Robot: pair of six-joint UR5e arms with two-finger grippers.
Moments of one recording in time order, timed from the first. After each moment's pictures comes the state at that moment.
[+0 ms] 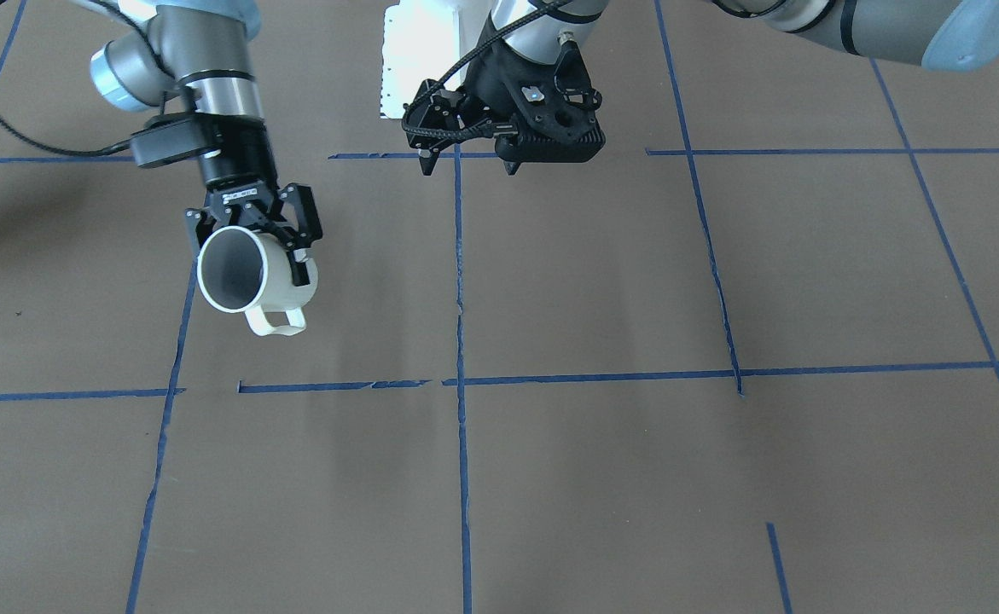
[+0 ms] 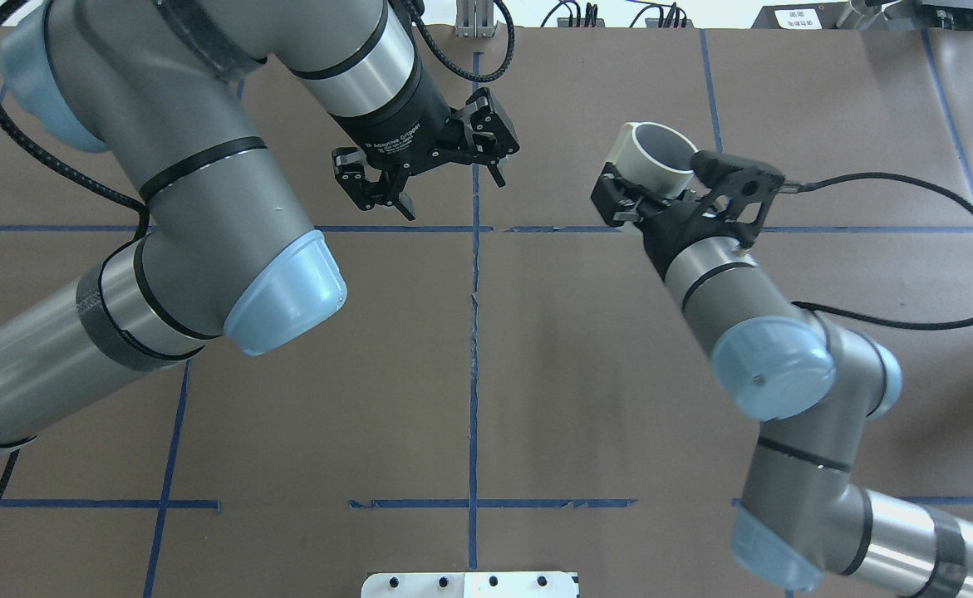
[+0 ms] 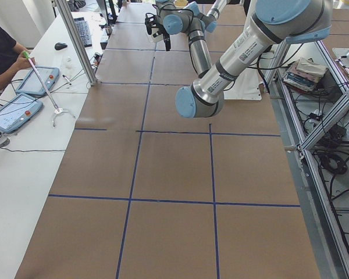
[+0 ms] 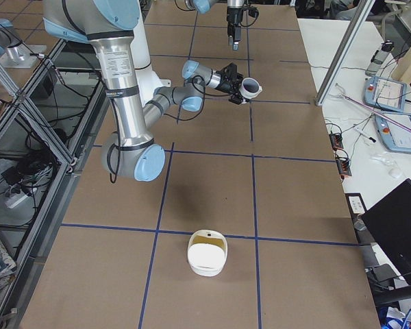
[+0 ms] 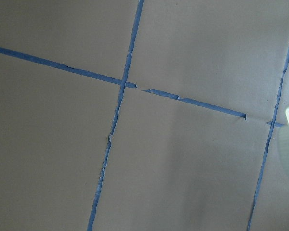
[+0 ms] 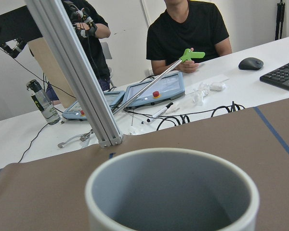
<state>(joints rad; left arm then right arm) -0.75 -2.49 -1.79 -1.43 -2.20 -1.41 0.40 -1.23 1.89 -0.99 0.86 1.30</state>
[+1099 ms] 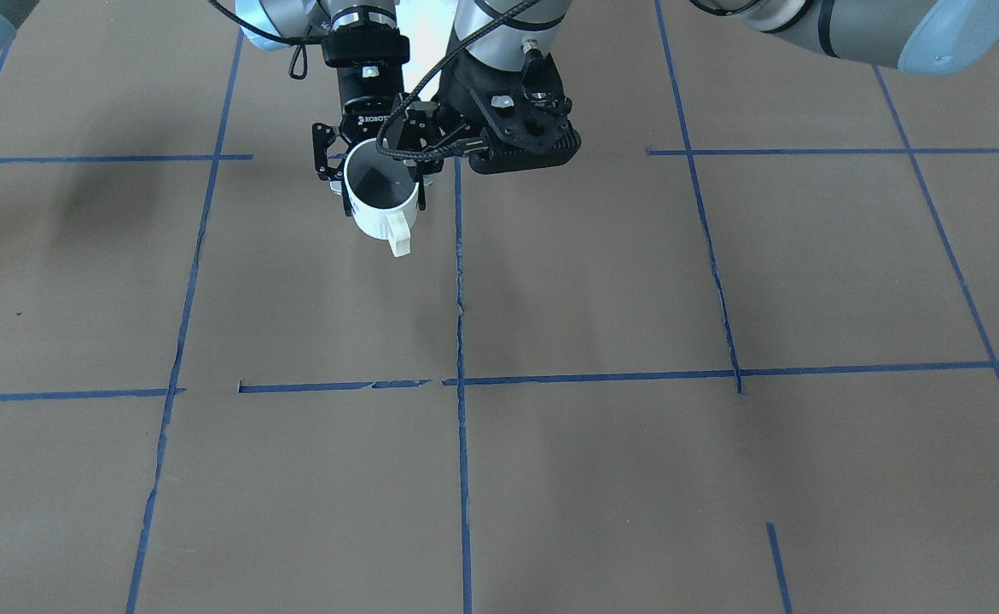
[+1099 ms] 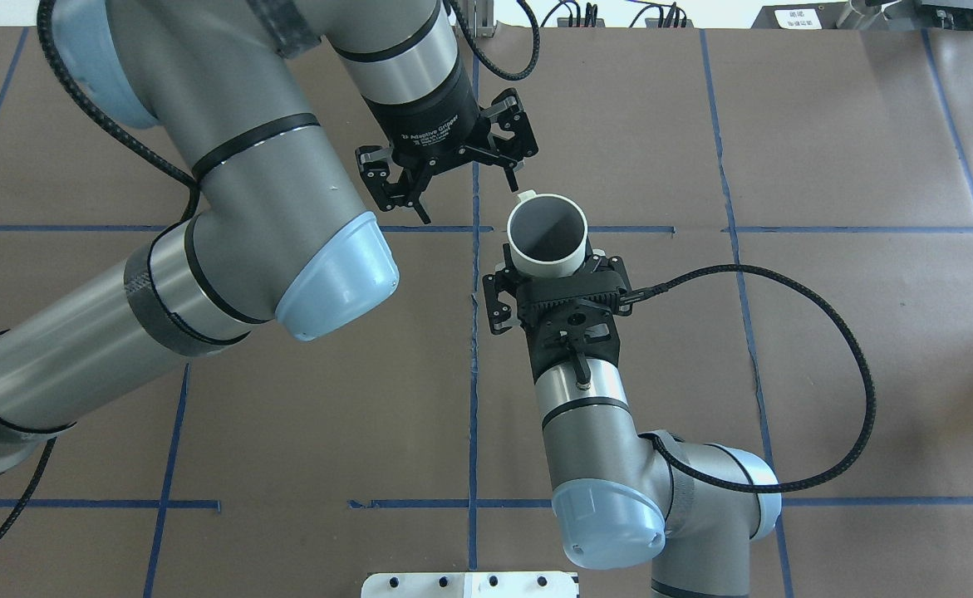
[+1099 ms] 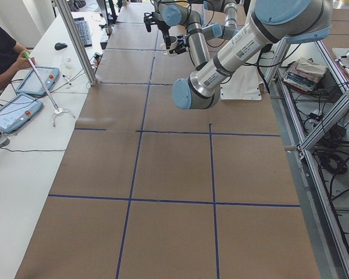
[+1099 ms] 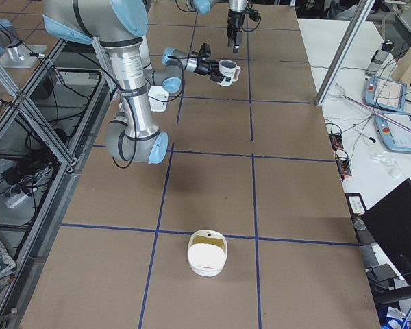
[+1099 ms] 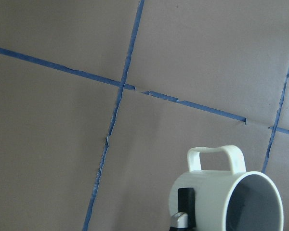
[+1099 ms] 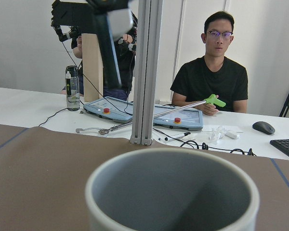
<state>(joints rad) -0.73 -2.57 -1.72 -1.29 -2.21 -1.41 0.17 -1.10 1.87 -1.18 0.50 1.04</state>
